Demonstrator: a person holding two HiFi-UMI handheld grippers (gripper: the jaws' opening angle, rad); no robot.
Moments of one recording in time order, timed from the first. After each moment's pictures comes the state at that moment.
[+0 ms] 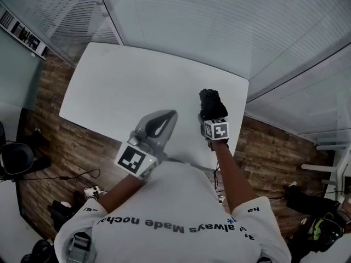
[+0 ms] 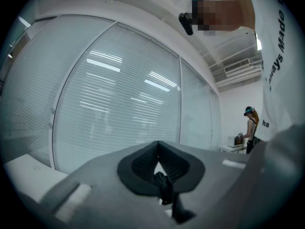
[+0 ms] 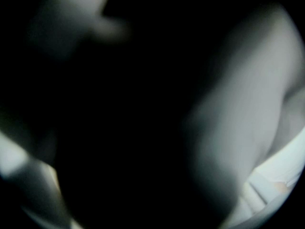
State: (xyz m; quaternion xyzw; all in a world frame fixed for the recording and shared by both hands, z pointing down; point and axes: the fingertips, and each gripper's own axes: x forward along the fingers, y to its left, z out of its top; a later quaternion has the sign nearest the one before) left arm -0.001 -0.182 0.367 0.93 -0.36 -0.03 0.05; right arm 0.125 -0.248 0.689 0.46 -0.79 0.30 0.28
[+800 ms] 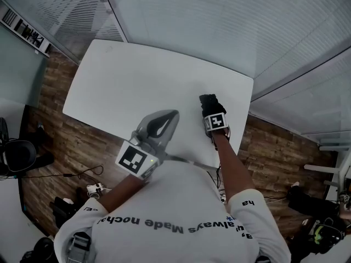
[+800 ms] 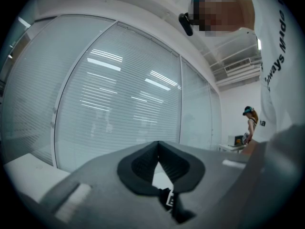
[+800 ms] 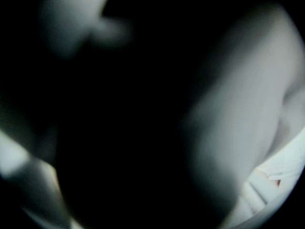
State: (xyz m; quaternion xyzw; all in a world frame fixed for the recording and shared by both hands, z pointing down) left arm -0.007 -0.180 0.372 0.93 -0.36 -0.02 0.06; right arm 0.142 -0.232 0.793 0.42 -0.71 0.38 0.42
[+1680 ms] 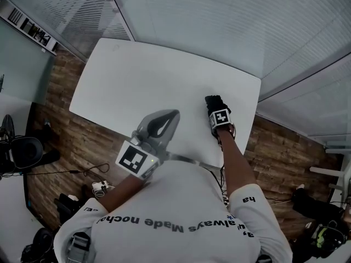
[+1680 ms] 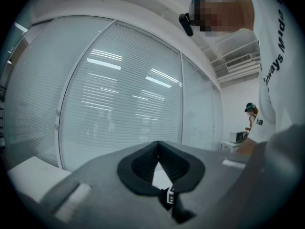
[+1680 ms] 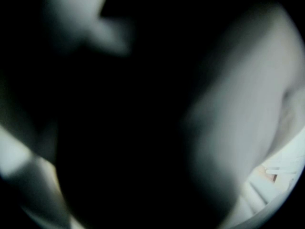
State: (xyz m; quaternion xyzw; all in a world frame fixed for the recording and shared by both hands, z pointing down) left arm -0.019 -0.180 0.370 0.93 -0.37 0.00 0.05; right arm 0.145 -0.227 0.821 0.39 -0.67 0.42 0.46
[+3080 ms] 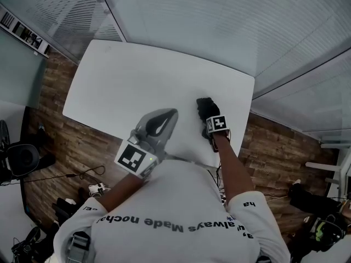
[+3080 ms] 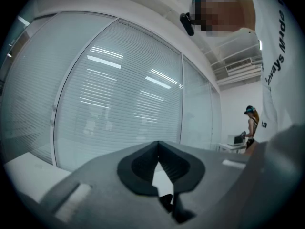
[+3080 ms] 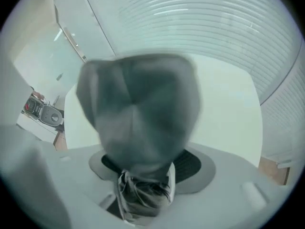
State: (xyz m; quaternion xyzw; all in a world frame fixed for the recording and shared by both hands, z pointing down) left arm -0.010 -0.195 0.377 0.93 -0.36 -0.01 0.06; right arm 0.143 -0.223 0.804 0.42 -0.70 0.42 0.40
